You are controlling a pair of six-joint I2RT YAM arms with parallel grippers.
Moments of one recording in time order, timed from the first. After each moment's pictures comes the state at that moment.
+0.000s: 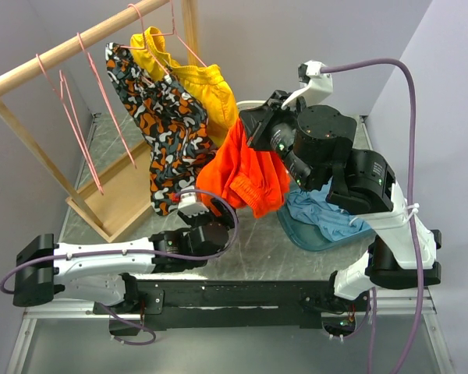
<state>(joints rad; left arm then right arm) -1.31 1.17 0.77 -0.17 -1.05 -1.15 1.20 1.49 2.29 -0.84 0.79 0.53</state>
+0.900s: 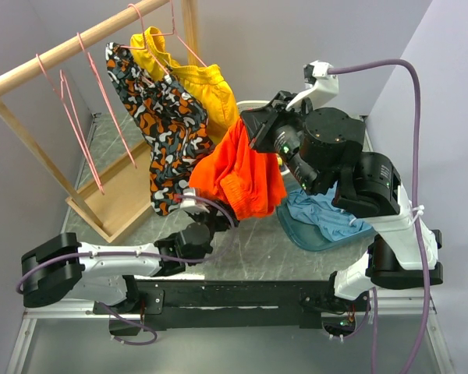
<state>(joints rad) -1.21 1.23 0.48 0.64 -0.86 -0.78 1.24 1.50 2.32 -0.85 0.82 0.52</state>
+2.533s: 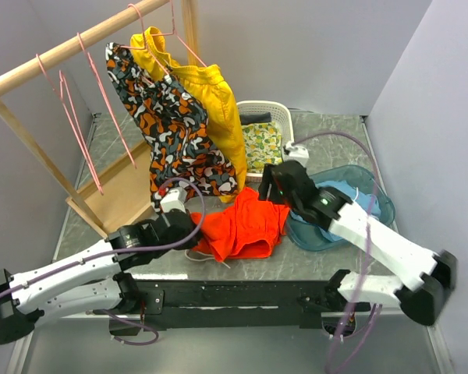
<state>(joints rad) -1.04 0.86 0.69 -0.58 -0.35 -1.01 0.77 1.17 1.06 -0.60 0.42 0.65</state>
